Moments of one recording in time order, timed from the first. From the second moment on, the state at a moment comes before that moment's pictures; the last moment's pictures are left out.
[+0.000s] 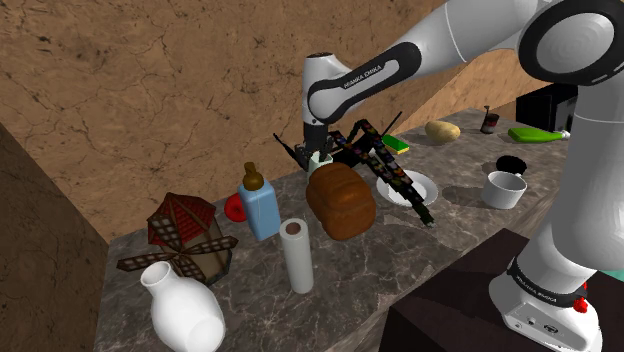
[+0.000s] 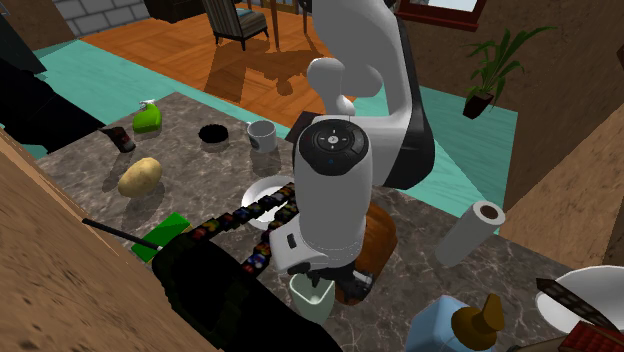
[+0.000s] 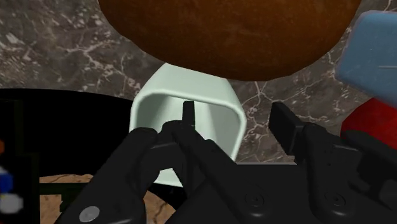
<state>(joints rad) 0.03 0.28 0.19 -1.85 0.01 2.21 0.33</state>
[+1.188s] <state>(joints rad) 0.03 0.24 0.19 -1.79 0.02 2.11 0.33</state>
